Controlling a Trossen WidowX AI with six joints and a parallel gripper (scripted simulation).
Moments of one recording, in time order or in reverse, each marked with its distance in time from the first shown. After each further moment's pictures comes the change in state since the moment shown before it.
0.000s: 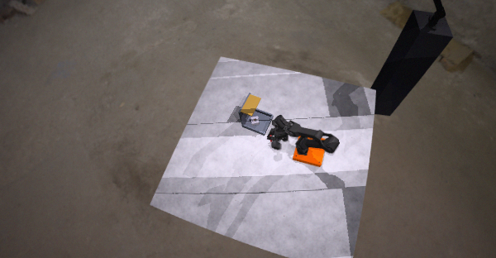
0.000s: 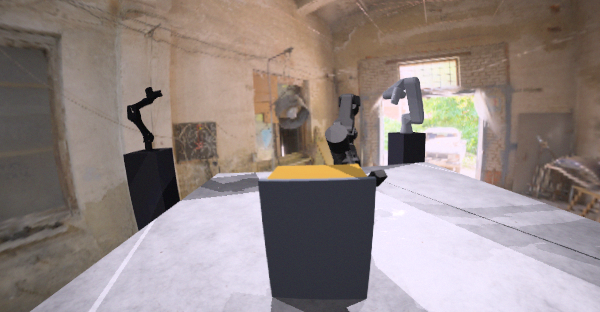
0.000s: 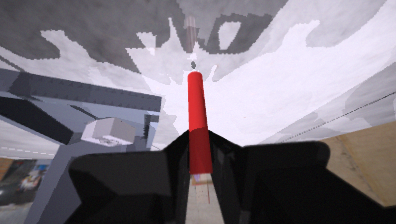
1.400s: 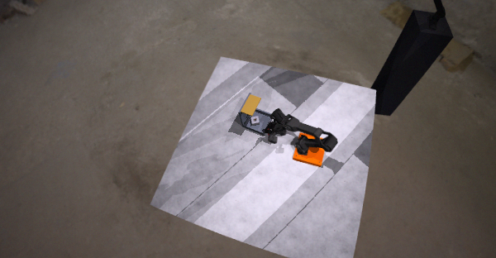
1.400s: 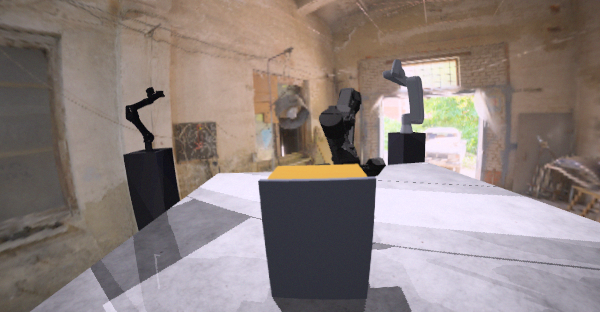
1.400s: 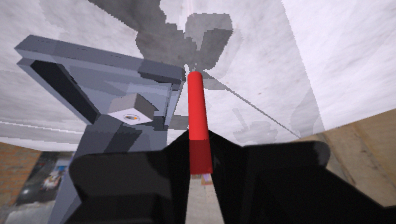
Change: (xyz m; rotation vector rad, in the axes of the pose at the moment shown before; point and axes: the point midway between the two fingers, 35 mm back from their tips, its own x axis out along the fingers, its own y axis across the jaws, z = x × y) arm -0.018 0.026 -0.040 0.049 -0.002 0.050
